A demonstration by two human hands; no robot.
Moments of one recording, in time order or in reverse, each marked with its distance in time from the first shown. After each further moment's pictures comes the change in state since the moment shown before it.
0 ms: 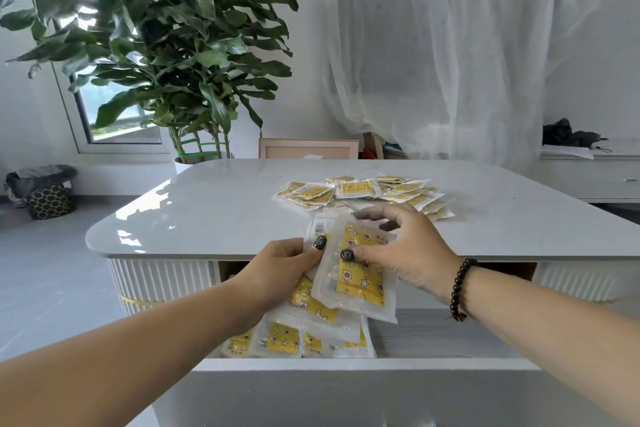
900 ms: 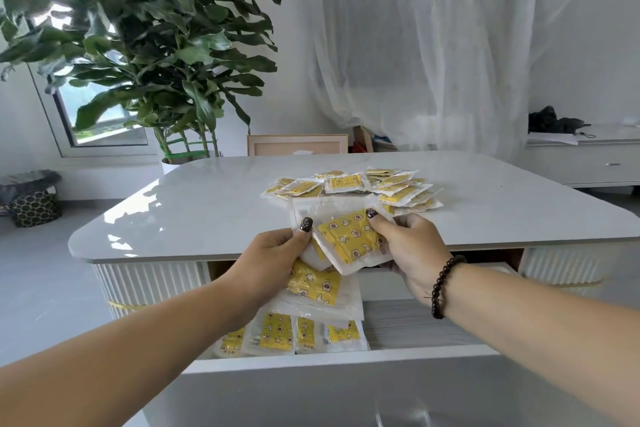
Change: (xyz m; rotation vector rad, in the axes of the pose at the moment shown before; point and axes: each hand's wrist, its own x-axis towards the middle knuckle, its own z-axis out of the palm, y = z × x) left_hand 0.004 0.002 0.007 -0.037 0.001 0.083; right_hand 0.010 0.034 0.013 0.521 0.241 0.384
